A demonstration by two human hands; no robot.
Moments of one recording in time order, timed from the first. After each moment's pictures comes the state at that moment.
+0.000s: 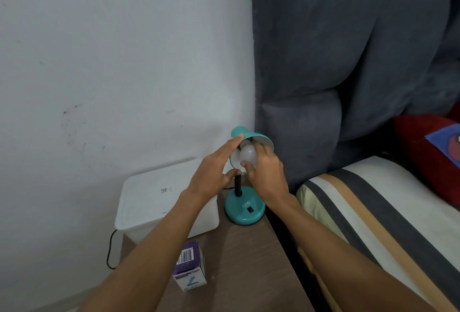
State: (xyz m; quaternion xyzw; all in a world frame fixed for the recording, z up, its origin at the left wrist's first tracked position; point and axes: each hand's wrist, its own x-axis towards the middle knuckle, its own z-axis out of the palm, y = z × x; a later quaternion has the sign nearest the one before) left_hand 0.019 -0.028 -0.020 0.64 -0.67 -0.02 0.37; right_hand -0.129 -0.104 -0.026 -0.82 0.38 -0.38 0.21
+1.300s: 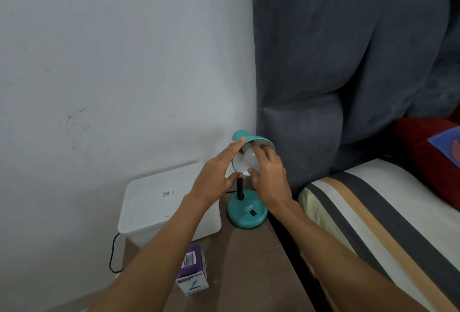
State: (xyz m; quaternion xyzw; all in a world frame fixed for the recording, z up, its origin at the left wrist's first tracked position) left_hand 0.020 -0.029 -0.023 0.65 -0.67 -0.02 0.36; right_hand -0.132 -0.103 -0.033 -0.83 0.38 -0.38 0.18
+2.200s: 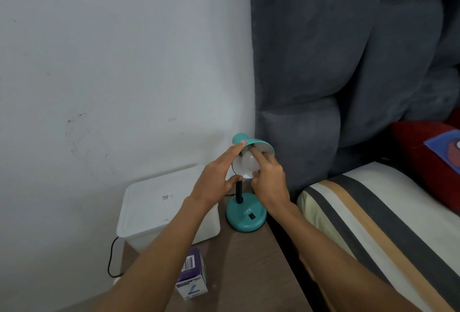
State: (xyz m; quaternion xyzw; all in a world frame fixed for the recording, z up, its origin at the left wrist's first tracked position) left_hand 0.015 -0.031 -0.020 0.65 -0.67 -0.01 0.35; right_hand -0.134 -0.104 -0.030 -0.81 0.37 -0.39 0.25
